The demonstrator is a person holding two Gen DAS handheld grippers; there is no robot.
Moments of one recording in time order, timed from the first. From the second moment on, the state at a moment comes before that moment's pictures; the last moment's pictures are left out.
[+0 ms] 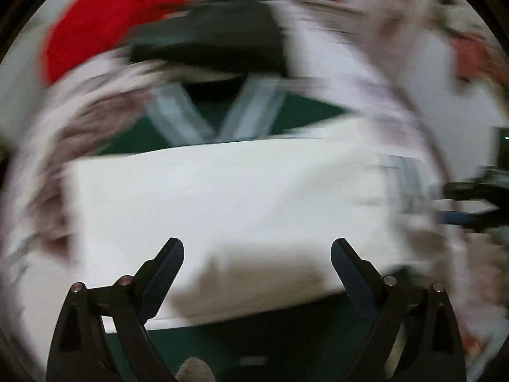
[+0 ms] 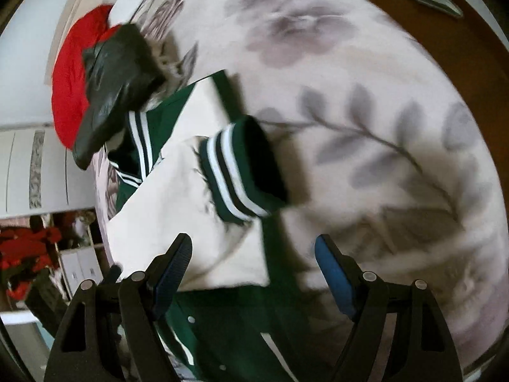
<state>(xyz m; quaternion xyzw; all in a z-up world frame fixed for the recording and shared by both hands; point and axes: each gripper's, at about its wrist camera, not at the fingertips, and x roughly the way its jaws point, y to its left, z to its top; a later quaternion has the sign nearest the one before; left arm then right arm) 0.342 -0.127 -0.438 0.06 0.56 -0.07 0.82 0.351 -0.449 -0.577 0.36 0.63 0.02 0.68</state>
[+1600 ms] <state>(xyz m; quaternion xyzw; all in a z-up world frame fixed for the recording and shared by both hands) 0.195 -0.087 -0.448 0.13 0.55 0.22 0.79 0.256 -0.410 -0.610 0.17 0.73 0.06 0.66</state>
